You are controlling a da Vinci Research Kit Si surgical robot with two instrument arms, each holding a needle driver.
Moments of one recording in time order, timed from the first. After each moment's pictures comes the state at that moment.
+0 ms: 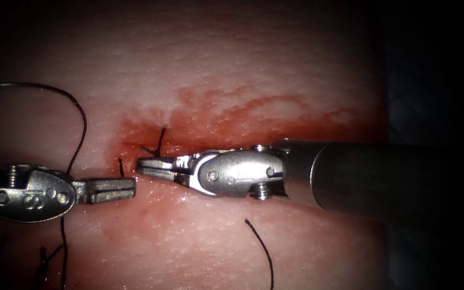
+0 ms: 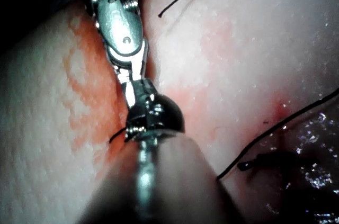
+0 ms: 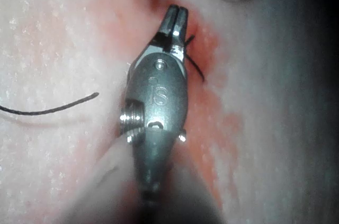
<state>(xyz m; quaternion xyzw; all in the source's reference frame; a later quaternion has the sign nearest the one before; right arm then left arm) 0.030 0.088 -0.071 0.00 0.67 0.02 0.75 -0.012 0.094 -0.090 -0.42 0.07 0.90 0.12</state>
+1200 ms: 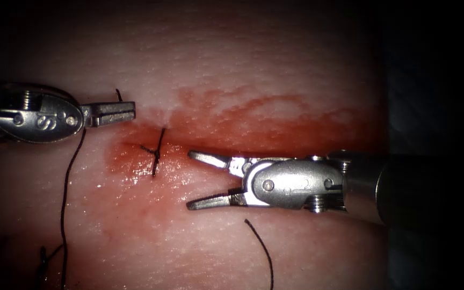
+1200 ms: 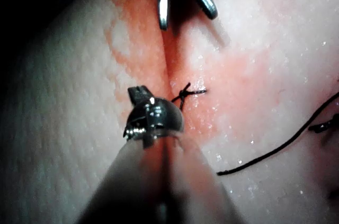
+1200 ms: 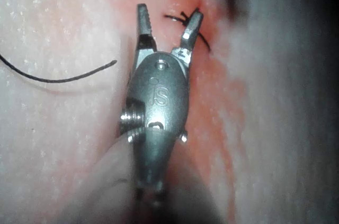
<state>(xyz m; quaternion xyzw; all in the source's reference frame) 0.024 0.089 -0.074 0.00 0.65 0.06 0.76 -0.010 0.101 -0.085 -0.38 0.14 0.91 0.12</state>
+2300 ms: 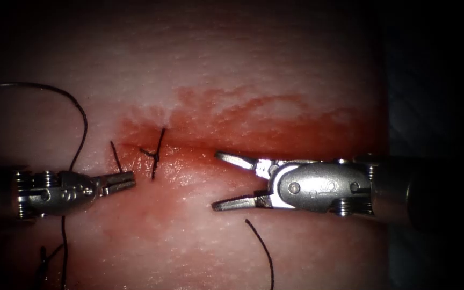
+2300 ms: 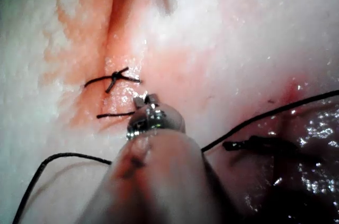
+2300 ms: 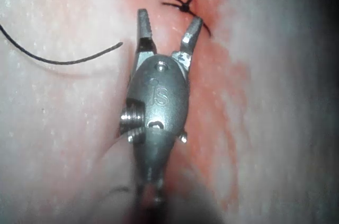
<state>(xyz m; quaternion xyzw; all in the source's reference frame) 0.022 0.089 -0.075 -0.01 0.63 0.08 0.77 -0.011 0.090 -0.077 -0.36 -0.02 0.90 0.25</state>
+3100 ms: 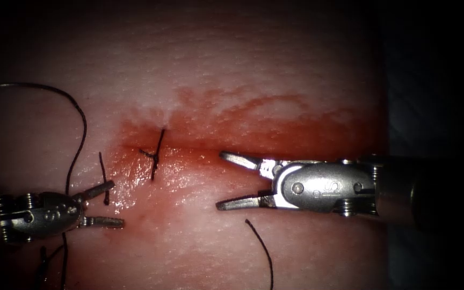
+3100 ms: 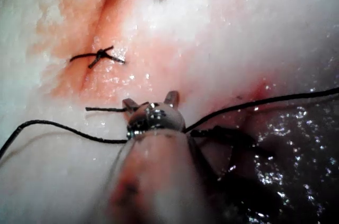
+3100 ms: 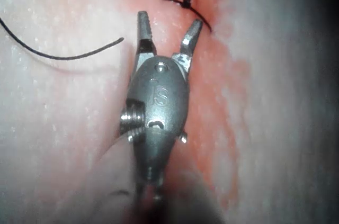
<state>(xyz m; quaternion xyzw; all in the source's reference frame) 0.021 0.089 -0.075 -0.02 0.62 0.08 0.78 -0.008 0.086 -0.080 -0.35 -0.07 0.88 0.30</state>
